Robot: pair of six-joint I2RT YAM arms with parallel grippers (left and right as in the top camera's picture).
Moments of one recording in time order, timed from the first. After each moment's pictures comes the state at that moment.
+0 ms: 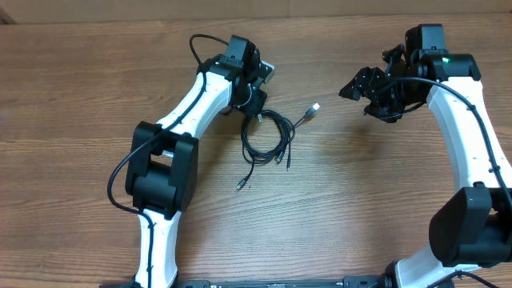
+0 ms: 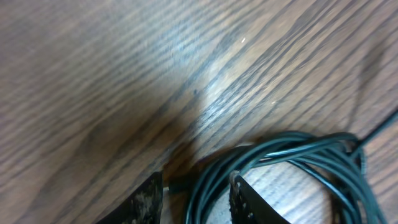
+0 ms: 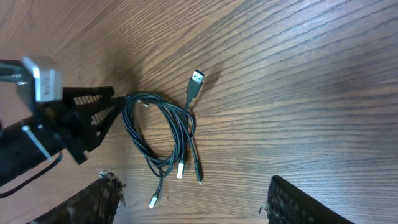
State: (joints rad) left arm -0.36 2.24 1.76 -0.75 0.21 0.18; right arm -0.02 1.78 1.59 -1.09 -0.47 0.41
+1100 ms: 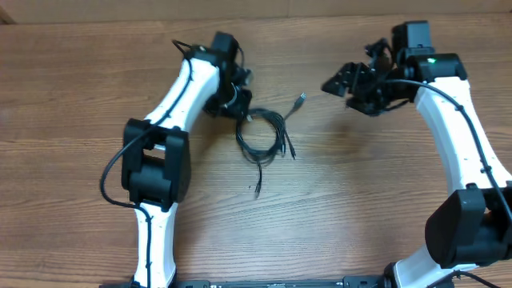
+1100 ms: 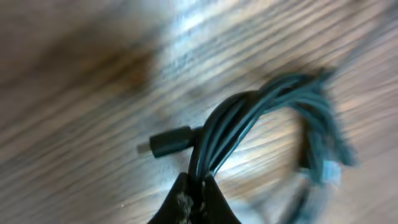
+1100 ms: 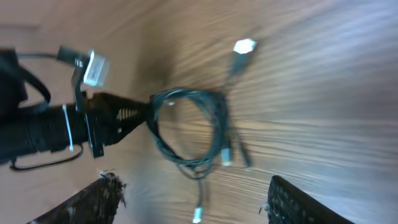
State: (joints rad) left arm -0.28 2.28 1.96 -1.17 0.29 0.00; right arm 0.07 1.78 1.59 -0.97 -0.60 0.43
